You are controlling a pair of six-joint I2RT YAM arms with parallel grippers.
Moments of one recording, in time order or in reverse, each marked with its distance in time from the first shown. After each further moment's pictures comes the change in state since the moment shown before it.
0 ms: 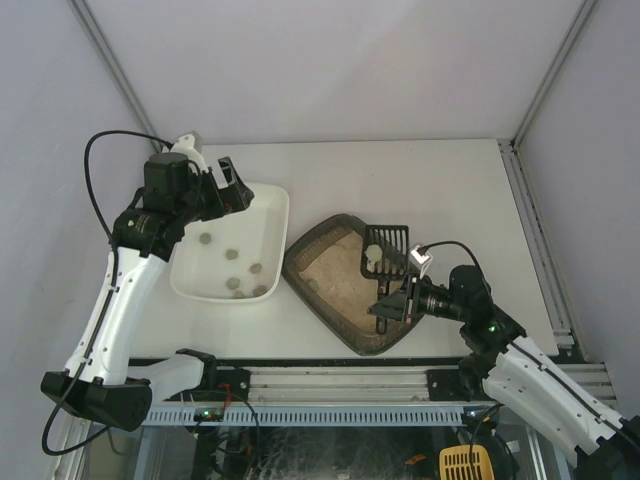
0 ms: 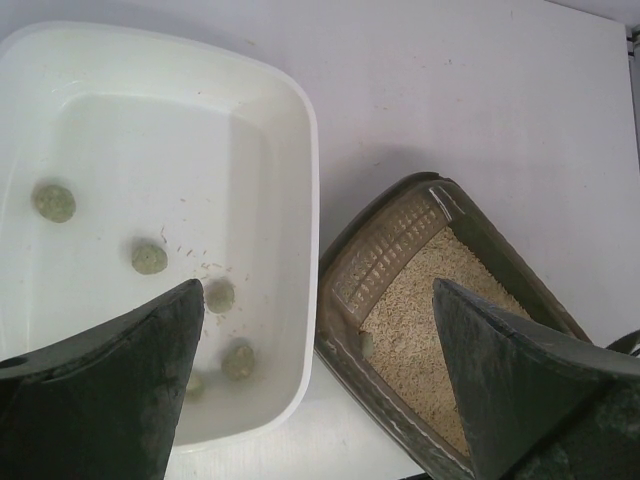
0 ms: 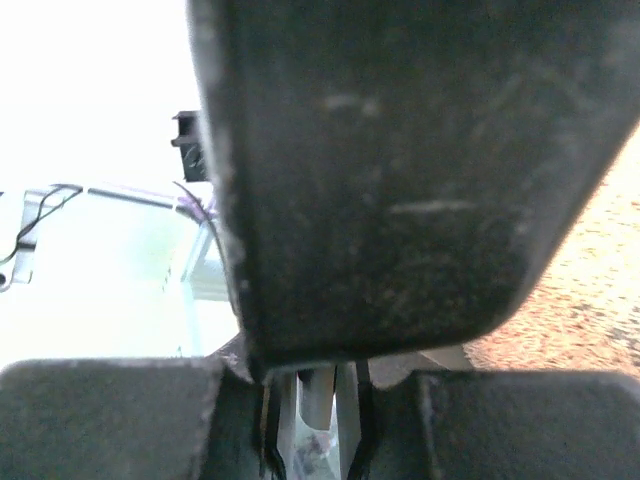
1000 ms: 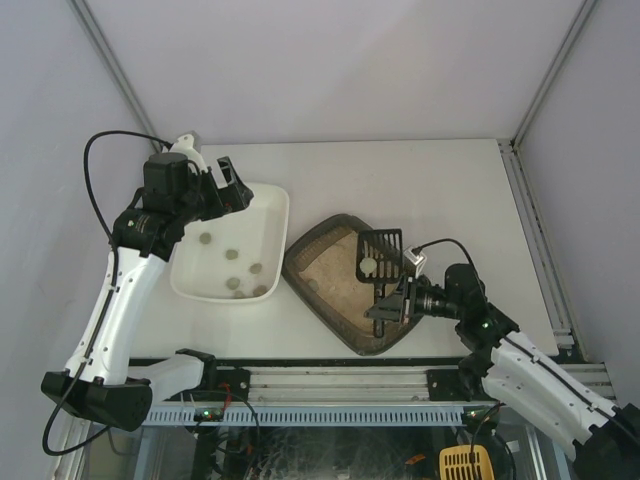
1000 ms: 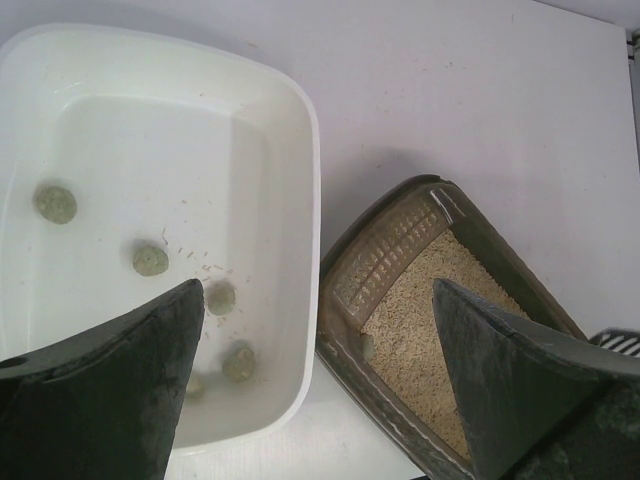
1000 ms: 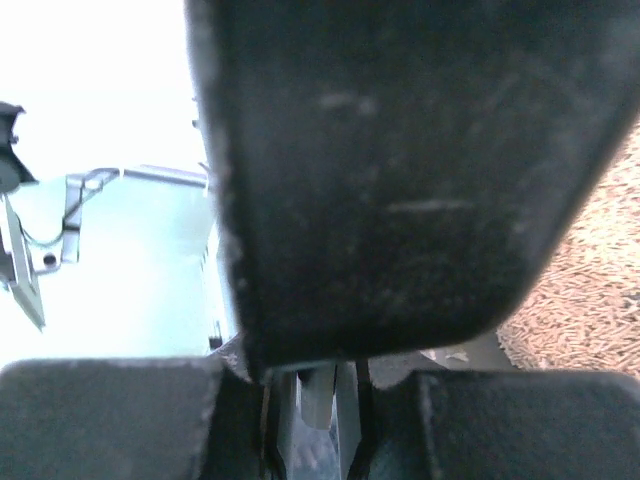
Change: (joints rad) left arm 0.006 0.000 -0.005 0.008 0.003 0.000; right arm 0.027 0.072 -0.017 0.099 -0.089 0.087
